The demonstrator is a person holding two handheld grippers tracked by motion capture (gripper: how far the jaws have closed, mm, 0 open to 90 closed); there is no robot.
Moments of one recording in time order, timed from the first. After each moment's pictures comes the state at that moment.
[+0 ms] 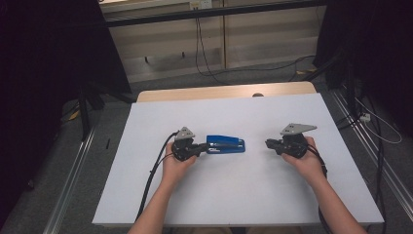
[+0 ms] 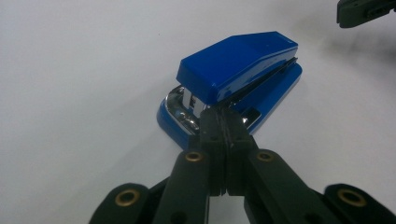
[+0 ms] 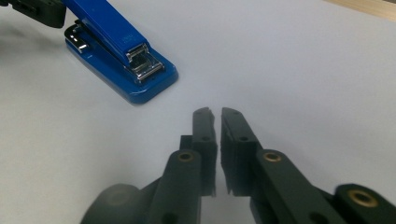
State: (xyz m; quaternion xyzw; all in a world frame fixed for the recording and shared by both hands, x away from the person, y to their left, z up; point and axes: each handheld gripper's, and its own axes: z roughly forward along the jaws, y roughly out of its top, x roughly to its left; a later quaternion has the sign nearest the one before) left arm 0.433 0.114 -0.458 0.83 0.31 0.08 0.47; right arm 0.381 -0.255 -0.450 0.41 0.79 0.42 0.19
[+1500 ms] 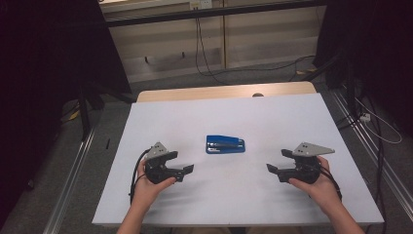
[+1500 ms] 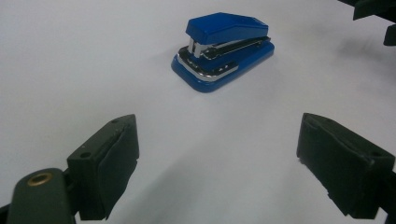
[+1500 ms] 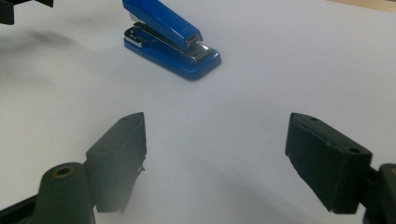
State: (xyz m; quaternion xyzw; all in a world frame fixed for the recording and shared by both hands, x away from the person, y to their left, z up) left arm 0.370 0.181 -0.439 0.81 0.33 0.09 0.48; right arm 0.310 -0.257 -0.446 0.42 0.76 0.46 0.19
